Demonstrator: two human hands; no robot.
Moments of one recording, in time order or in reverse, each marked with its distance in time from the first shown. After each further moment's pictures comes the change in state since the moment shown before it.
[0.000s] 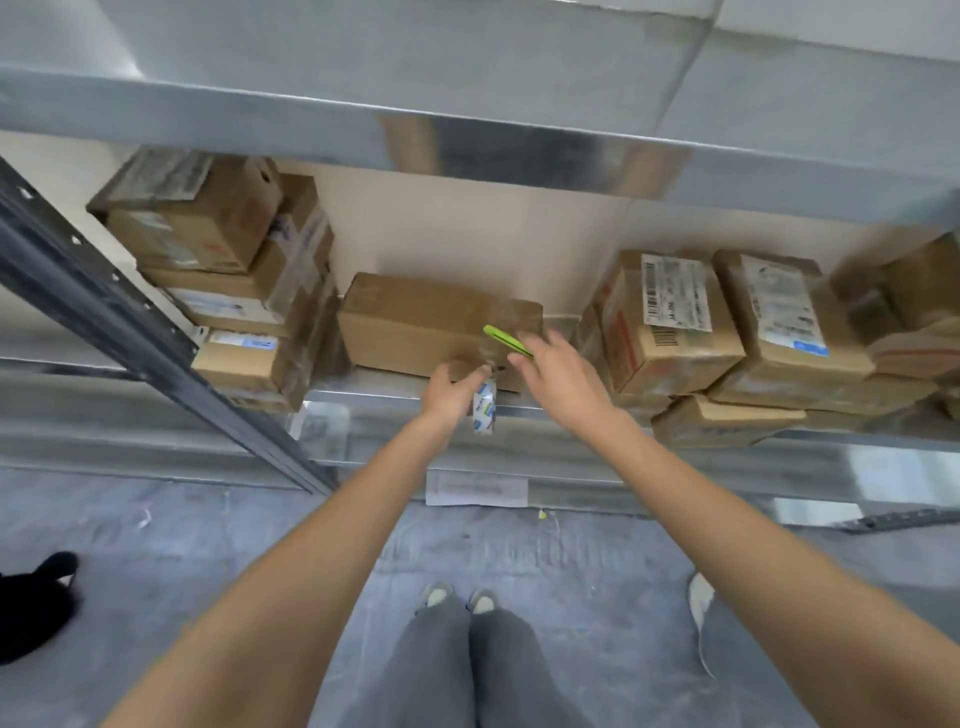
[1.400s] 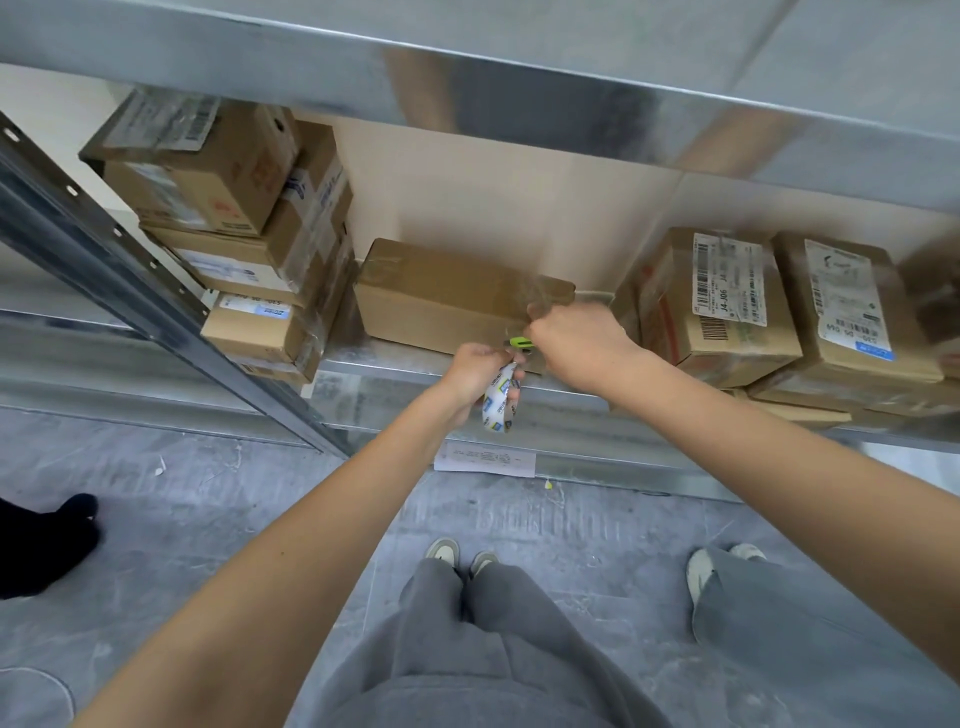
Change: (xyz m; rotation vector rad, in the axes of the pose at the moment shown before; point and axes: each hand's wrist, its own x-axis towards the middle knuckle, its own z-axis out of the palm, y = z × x) left_hand -0.012 0.022 -0.009 -0.177 -0.282 -0.068; right_hand 0.032 -0.028 -0.024 -0.684 -0.250 -0.305
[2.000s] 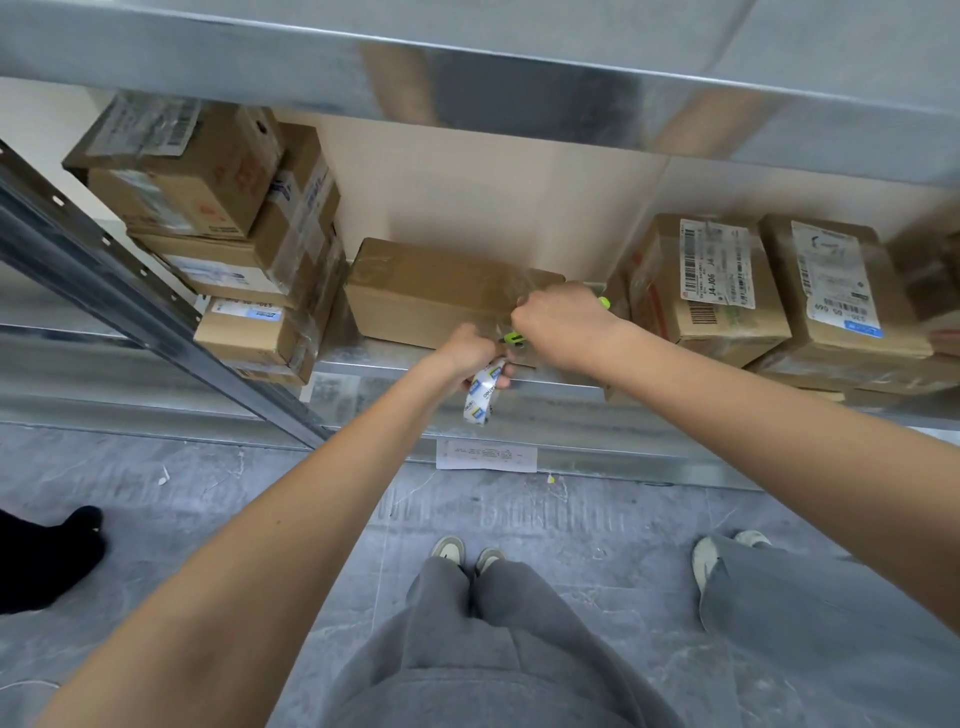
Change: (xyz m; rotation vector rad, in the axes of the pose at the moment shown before) left_hand 0.006 0.021 -0.002 0.329 0.024 -0.095; right_hand -0.002 -0.005 -0.025 -0.073 -0.073 -0.045
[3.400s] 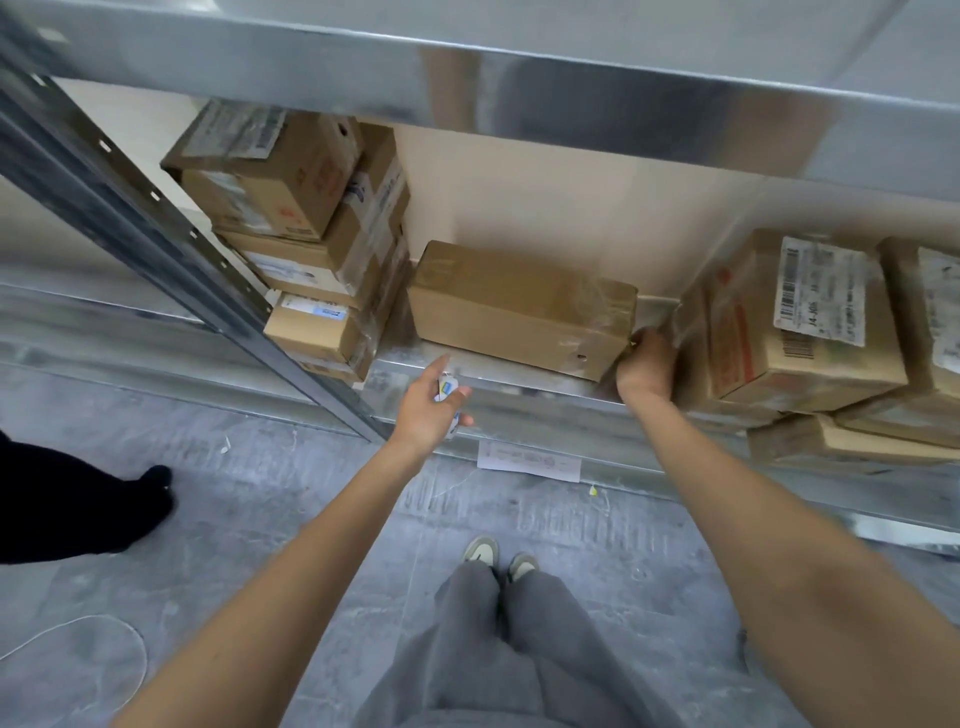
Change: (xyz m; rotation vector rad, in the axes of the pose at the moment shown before) left_hand -0.020 -0.094 -0.063 -0.142 0.377 0.167; right_hand 0.064 0.004 0.146 1.159 0.283 0.995
